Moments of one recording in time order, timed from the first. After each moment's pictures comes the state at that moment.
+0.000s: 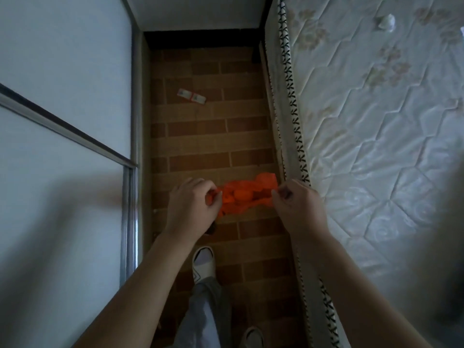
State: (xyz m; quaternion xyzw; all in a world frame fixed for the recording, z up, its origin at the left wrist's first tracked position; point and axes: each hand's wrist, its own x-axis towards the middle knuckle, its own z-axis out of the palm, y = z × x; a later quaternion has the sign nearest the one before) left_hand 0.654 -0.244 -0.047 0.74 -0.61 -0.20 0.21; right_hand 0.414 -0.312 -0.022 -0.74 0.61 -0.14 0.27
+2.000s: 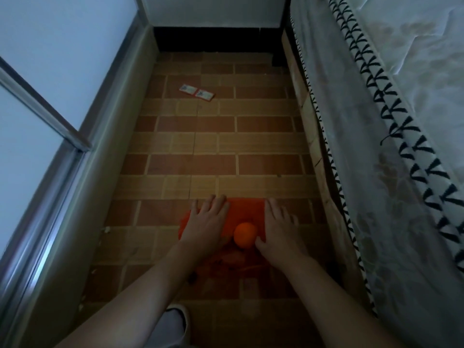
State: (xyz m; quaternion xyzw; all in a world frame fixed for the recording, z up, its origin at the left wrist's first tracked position) left_hand 0.598 -0.258 -0.503 0.70 -0.69 -0.15 -0.10; right_hand 0.395 -0.312 -0.487 -0.83 0.52 0.08 0.20
